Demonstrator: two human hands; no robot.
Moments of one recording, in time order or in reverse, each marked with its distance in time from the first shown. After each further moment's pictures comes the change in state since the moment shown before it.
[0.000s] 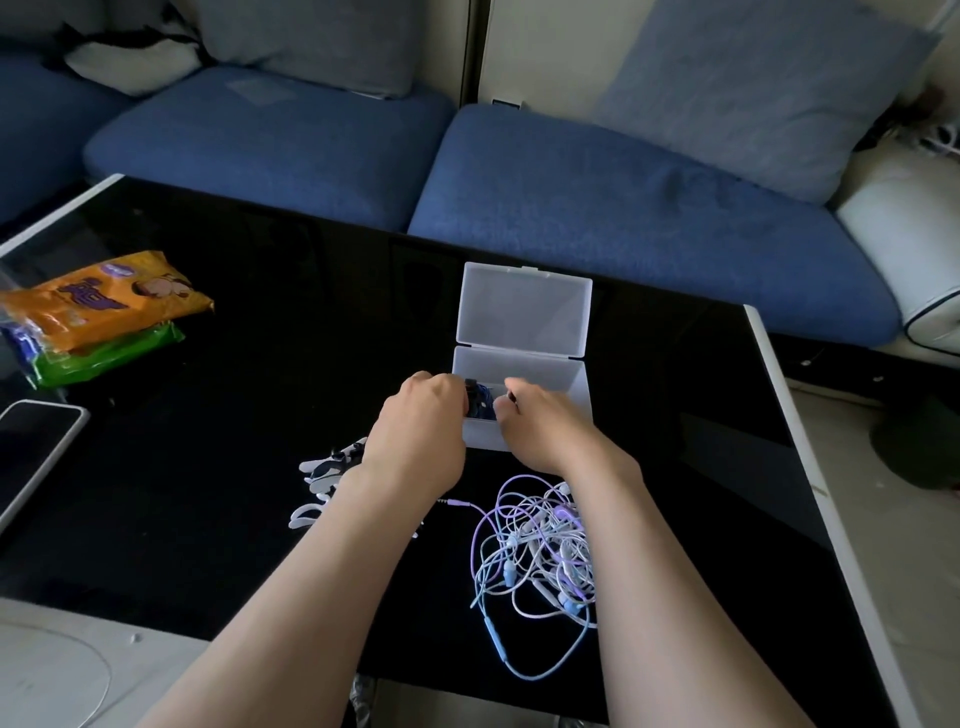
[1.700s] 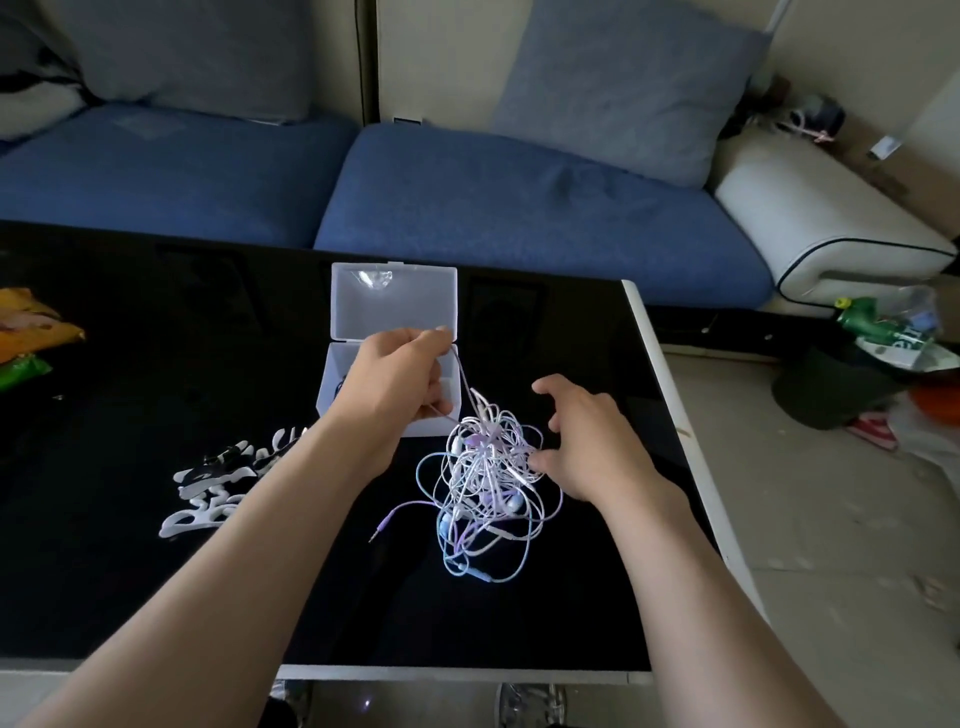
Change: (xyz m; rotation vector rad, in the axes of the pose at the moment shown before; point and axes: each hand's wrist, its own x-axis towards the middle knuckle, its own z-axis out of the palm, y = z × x) left_hand -0.007 0.116 0.016 -1.224 -0.097 -0.169; right_hand -0.097 0.144 -0.045 0.001 0.293 0.054
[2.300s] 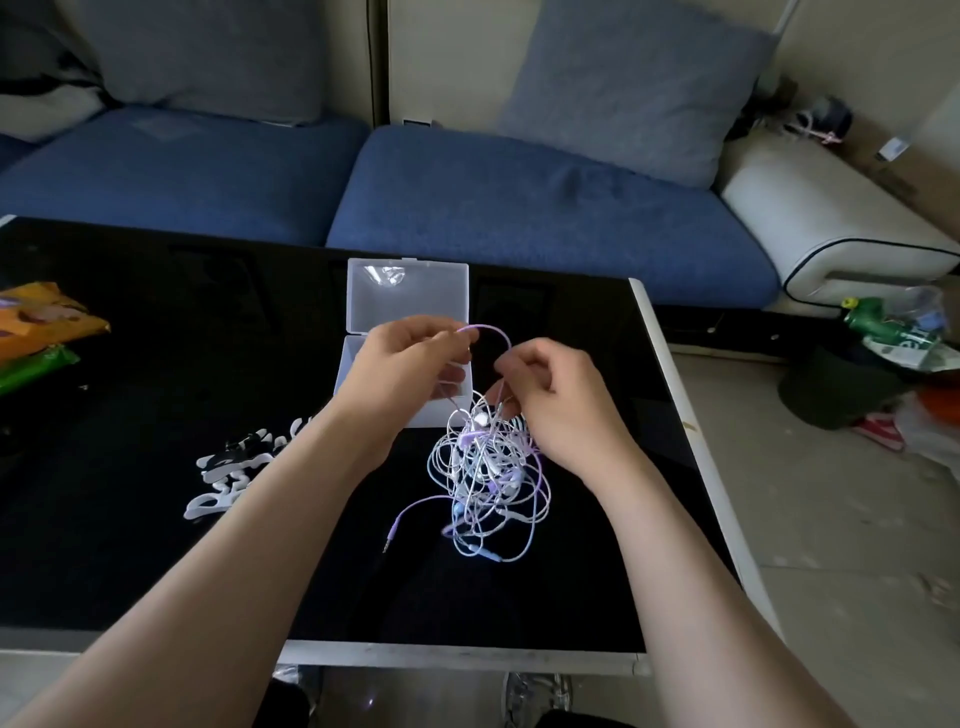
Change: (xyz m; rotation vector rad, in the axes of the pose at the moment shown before) left_hand -0.019 0.005 -0.012 0.096 -0.061 0.124; right_hand -0.009 -0.047 -0.007 0.664 0.138 -0.155
